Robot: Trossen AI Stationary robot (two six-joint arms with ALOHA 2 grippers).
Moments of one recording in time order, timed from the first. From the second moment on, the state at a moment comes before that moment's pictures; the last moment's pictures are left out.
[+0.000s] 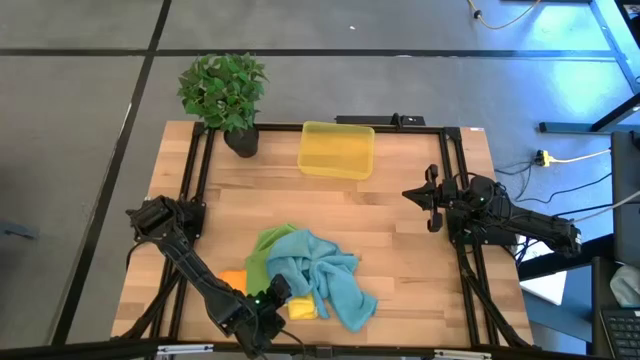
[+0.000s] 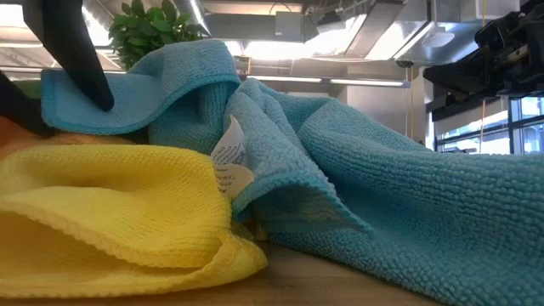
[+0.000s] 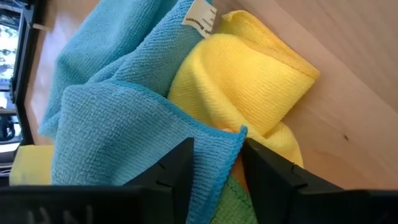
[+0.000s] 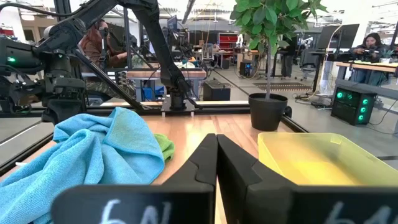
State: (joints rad) left arm -0.84 1.95 1.33 -0.65 -0.70 0.06; right arm -0.30 0.00 0.01 0.08 -0.23 0.02
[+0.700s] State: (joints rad) left arm -0.87 1.94 1.57 -0.70 -0.85 0.09; right arm -0.30 0.00 0.01 0.08 -0.23 0.02
